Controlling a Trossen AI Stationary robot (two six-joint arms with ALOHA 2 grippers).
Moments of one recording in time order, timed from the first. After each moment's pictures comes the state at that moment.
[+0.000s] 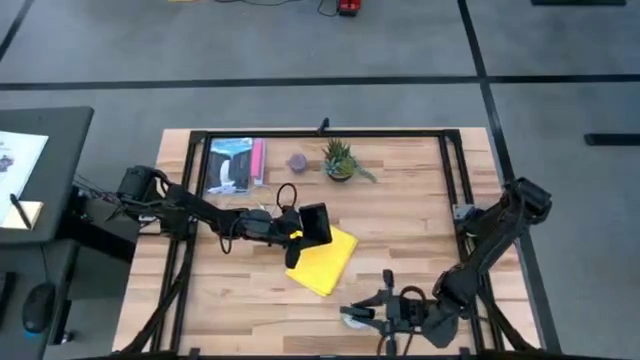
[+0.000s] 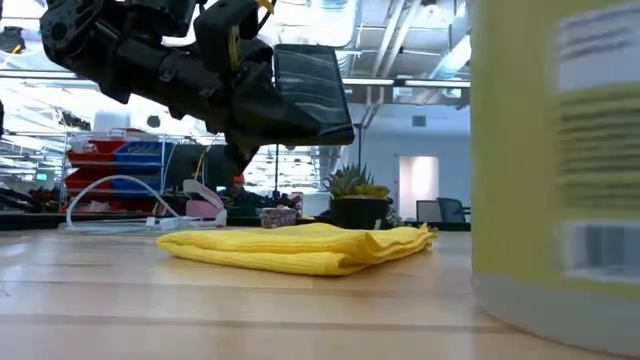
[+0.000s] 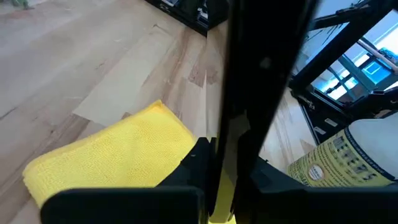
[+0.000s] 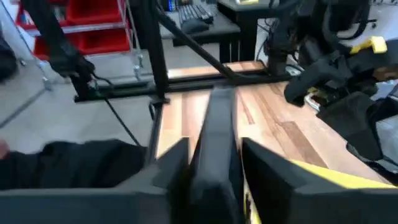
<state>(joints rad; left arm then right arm) -0.17 1.61 0.56 0.90 -0.20 -0.18 0.87 1.64 1.09 0.22 0.90 0.37</state>
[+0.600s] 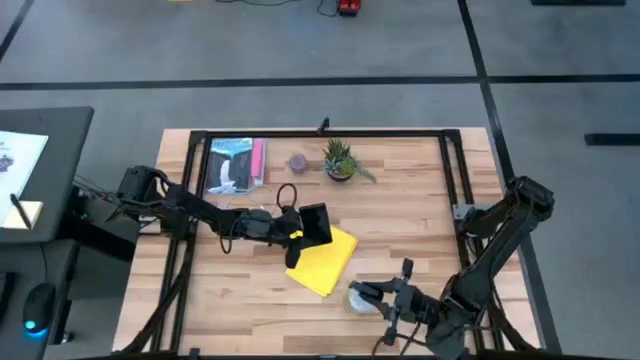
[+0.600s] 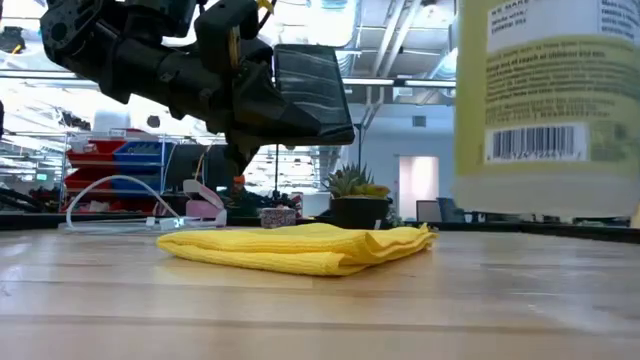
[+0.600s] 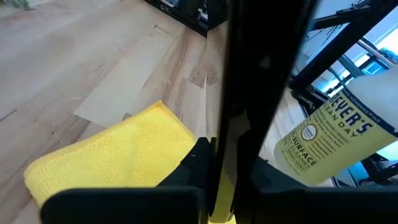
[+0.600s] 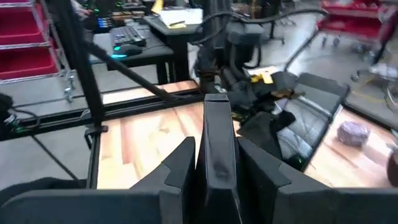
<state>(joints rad) -0.17 1.61 0.56 0.90 -0.20 -0.19 0.88 1.62 1.27 -0.26 1.18 0.69</state>
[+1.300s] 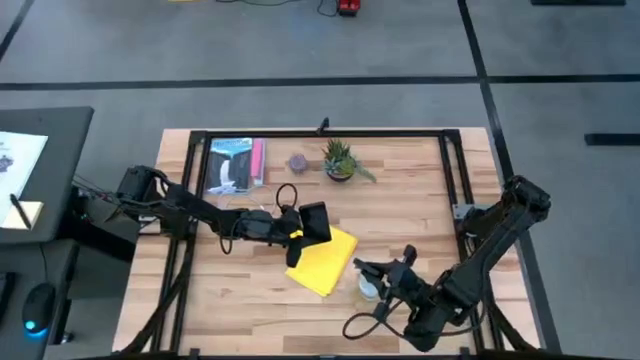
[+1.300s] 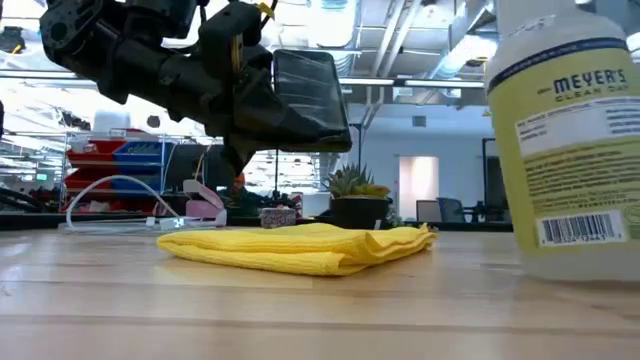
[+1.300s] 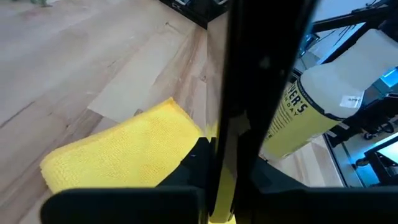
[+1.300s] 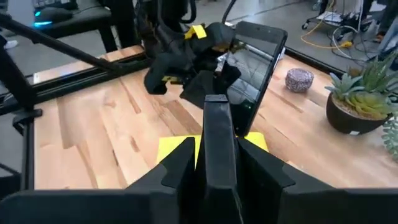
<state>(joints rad) -0.17 1.61 0.56 0.88 -0.24 -0.19 0.82 1.66 1.32 -0.71 1.08 1.09</state>
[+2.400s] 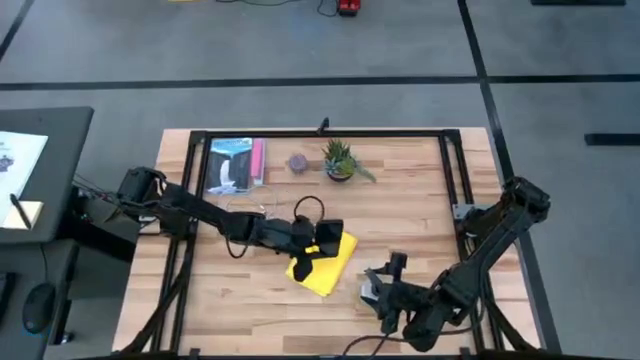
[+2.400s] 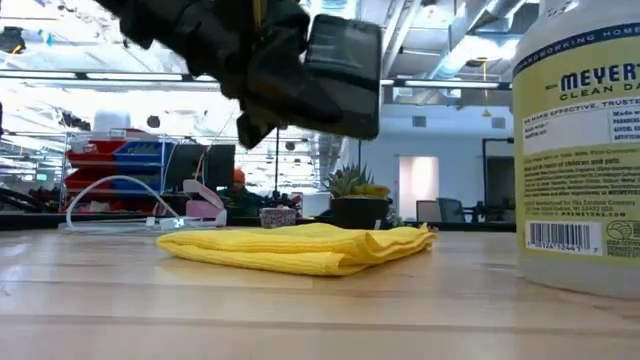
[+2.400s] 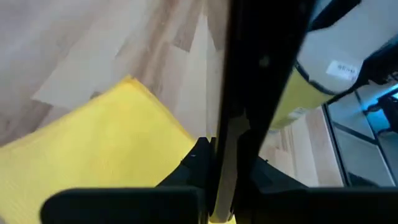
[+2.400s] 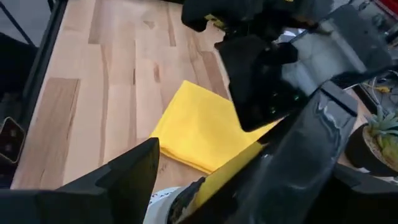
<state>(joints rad) -0.24 1.62 0.88 0.37 -0.21 -0.16 0.82 1.66 1.30 -0.63 0.89 0.59</state>
